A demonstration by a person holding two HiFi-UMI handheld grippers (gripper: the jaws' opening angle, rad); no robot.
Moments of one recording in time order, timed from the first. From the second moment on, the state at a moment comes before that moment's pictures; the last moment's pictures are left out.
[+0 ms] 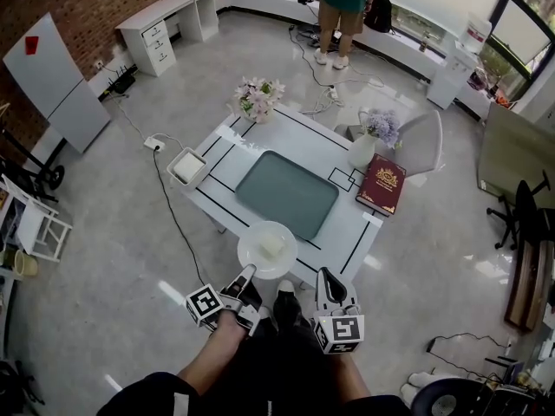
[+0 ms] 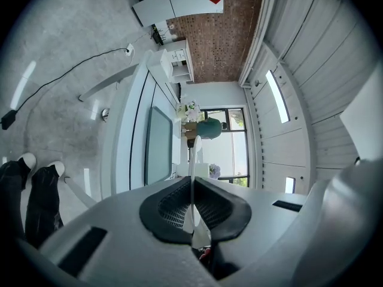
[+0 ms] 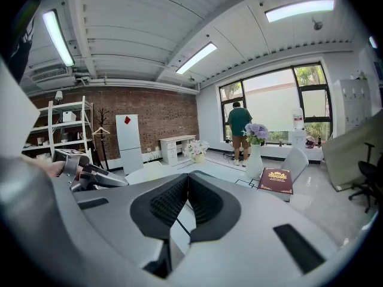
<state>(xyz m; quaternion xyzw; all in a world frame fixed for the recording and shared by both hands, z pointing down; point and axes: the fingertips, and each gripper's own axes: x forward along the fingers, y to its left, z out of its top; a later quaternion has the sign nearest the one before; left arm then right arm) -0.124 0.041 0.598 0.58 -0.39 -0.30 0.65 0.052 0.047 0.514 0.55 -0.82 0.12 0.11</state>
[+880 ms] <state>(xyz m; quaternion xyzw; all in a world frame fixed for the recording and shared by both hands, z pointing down) -0.112 -0.083 0.589 0.56 -0.44 -0.33 0.62 0.058 -0.101 0.533 0.47 -0.86 0.14 0.11</state>
